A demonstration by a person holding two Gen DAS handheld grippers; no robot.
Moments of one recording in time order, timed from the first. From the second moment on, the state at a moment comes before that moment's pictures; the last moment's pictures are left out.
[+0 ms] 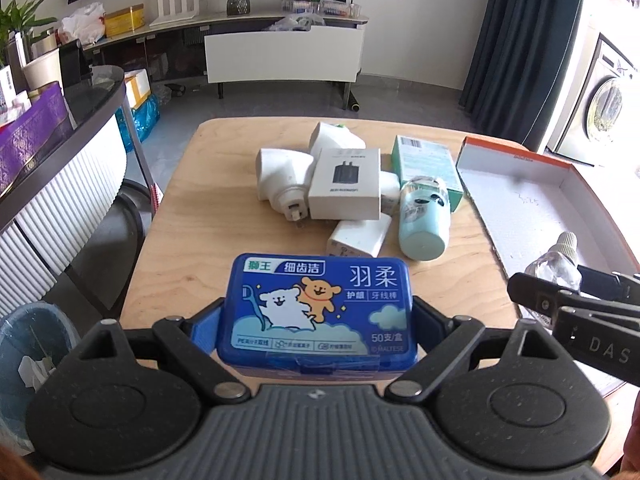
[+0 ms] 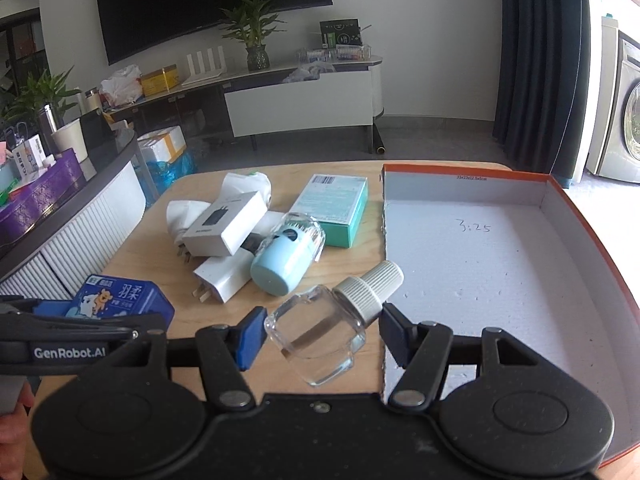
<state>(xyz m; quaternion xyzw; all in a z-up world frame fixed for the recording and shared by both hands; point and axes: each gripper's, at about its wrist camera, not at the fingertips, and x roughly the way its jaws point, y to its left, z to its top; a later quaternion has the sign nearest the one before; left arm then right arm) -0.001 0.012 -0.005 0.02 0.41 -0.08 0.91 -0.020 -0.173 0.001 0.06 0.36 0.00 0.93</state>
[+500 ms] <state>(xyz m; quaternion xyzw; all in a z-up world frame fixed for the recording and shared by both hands) -0.004 -0.041 0.020 0.03 0.39 -0.11 0.91 -0.039 -0.217 0.028 0.08 0.34 -0.02 0.94</state>
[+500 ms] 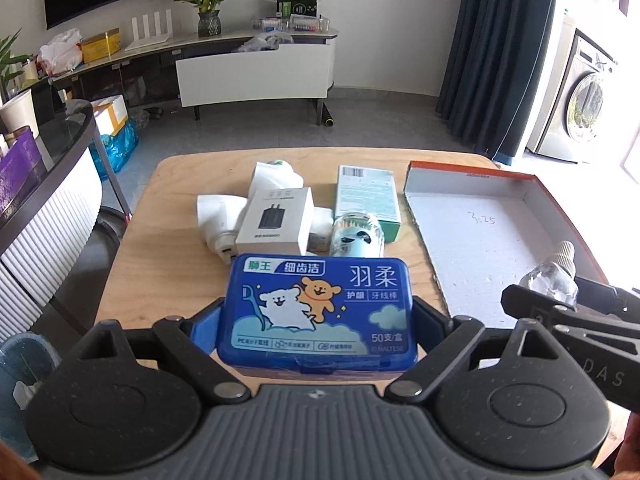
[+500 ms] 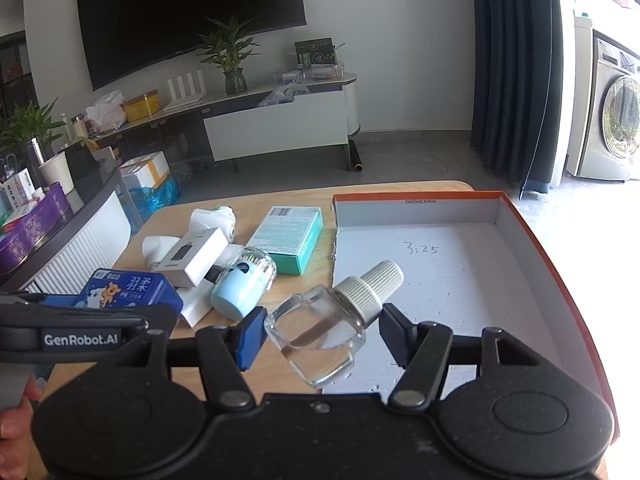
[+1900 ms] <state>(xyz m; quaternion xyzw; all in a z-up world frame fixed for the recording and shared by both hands) 0.014 -0.169 0.040 0.07 0.37 -0.18 0.91 -0.037 -0.344 0.053 0.09 0.33 -0.07 0.94</state>
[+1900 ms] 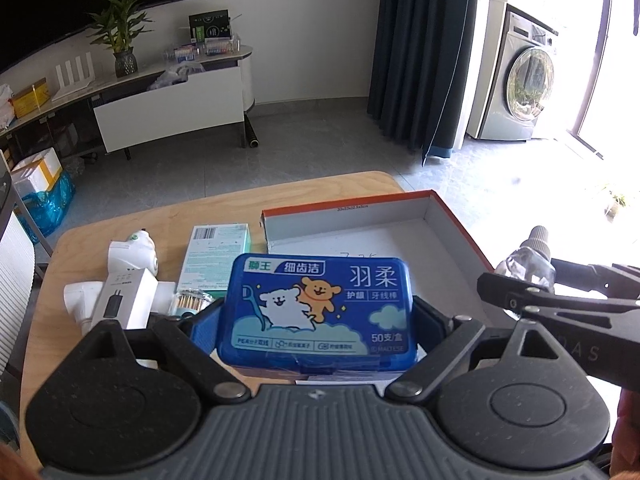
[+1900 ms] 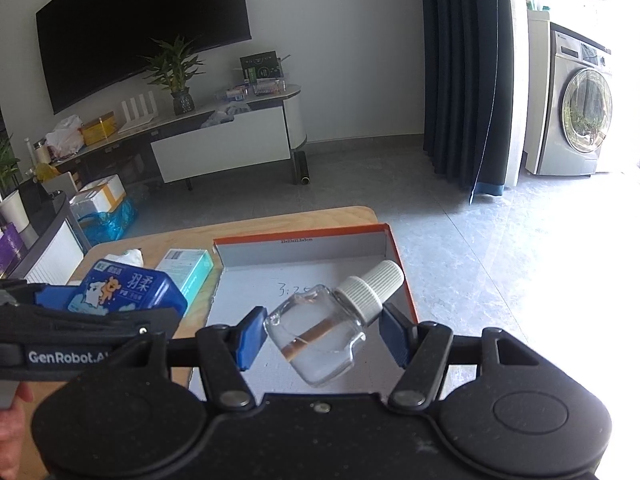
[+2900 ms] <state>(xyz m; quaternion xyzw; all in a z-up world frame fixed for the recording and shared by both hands) 0.032 -0.187 0.034 0.05 0.39 -0.17 0.90 0.002 -0.364 0.047 0.08 0.35 -0.07 0.93</state>
